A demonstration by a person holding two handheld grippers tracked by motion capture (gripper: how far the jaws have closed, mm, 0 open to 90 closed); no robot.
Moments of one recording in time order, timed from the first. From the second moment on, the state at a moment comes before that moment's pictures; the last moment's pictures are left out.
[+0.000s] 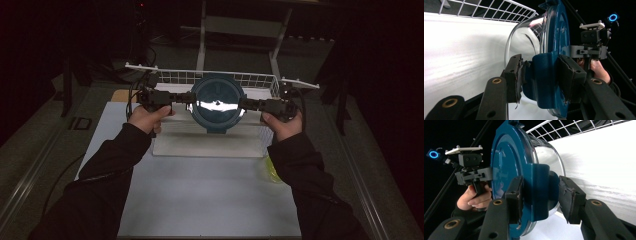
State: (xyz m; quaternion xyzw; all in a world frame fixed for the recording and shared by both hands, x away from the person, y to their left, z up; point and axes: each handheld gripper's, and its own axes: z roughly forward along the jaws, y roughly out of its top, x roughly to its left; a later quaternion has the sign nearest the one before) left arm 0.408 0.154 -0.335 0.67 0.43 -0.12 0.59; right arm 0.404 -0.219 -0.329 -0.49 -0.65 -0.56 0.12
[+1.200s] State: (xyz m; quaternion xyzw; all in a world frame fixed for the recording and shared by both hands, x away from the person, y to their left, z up) left arm 0.412 0.162 -0.332 0.67 0.47 -0.03 0.58; right arm 0.414 -0.201 -0.319 -0.50 -0.68 -0.53 0.00
